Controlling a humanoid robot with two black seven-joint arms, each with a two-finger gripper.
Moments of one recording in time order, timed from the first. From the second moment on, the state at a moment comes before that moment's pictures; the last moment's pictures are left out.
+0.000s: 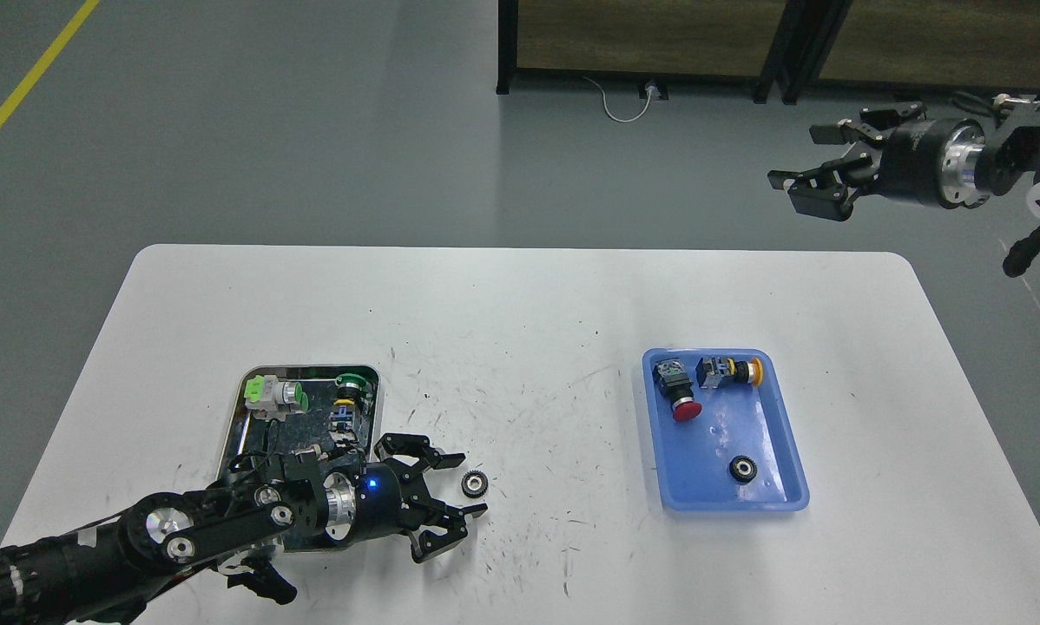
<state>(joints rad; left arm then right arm) -0.64 0.21 -0.03 -0.97 0.78 -0.19 -0.14 1.16 -0.74 0.17 0.75 -0.50 0.58 -0.02</state>
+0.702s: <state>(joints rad) -0.65 0.18 -0.03 -0.94 0.79 -0.18 -0.12 1.16 -0.76 0.17 0.75 -0.50 0.58 -0.02</state>
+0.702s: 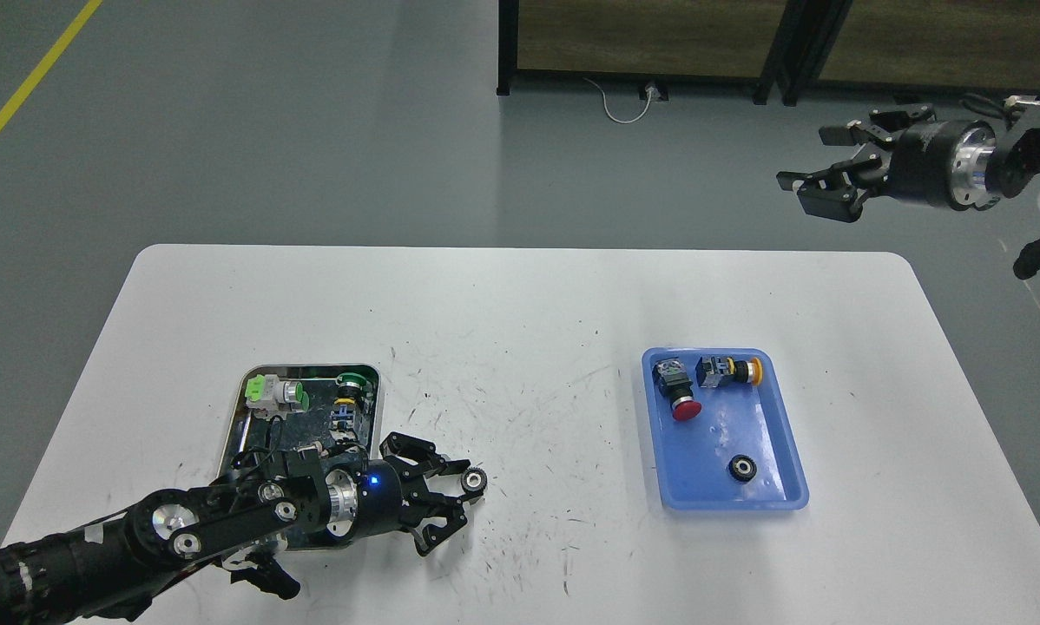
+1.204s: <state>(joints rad) -0.70 0.29 -0.10 -1.03 0.72 -0.21 -0.13 1.14 -0.76 0.17 0.75 -0.50 0.58 -0.02</state>
